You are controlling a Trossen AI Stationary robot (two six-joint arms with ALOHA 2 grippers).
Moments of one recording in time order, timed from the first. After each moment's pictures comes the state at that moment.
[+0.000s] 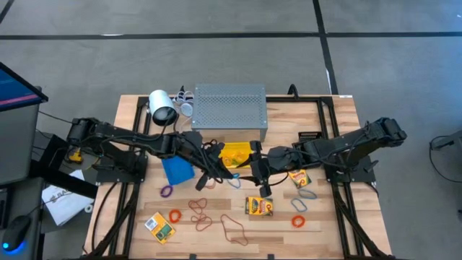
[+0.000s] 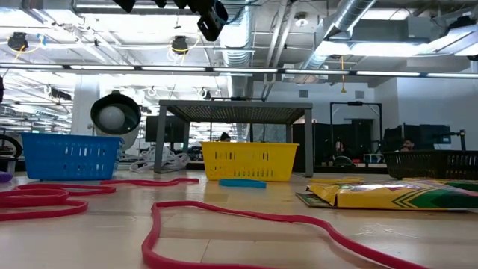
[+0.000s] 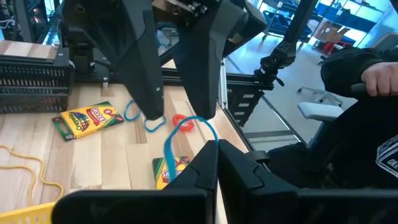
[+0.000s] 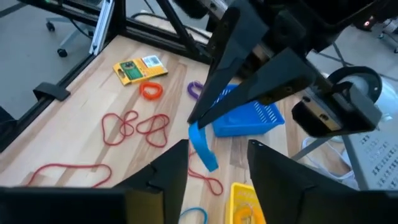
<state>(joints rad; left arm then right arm) -0.08 1.41 0.93 0.20 0.34 -0.16 0.27 1.44 1.17 -0.21 0.18 -0.18</state>
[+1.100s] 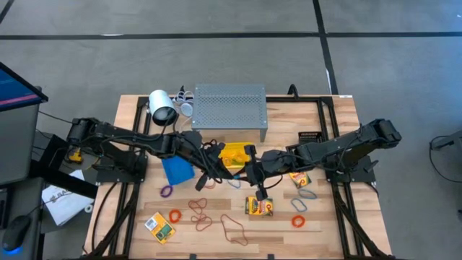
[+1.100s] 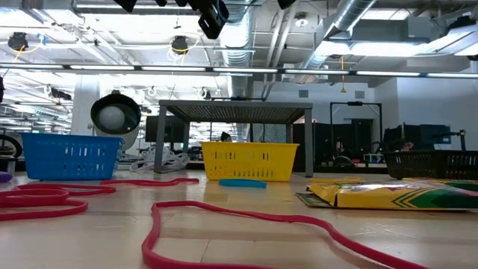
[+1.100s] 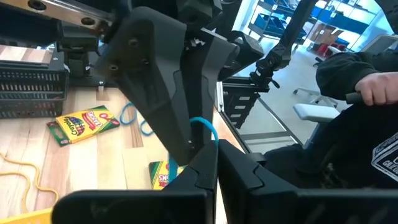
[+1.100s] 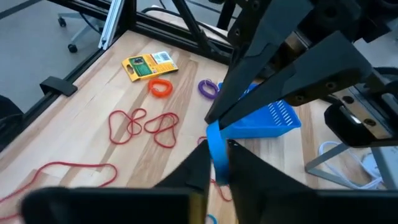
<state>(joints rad) -0.08 1.41 0.93 0.22 0.36 -0.16 0.27 1.51 1.17 -0.16 0.14 -0.21</state>
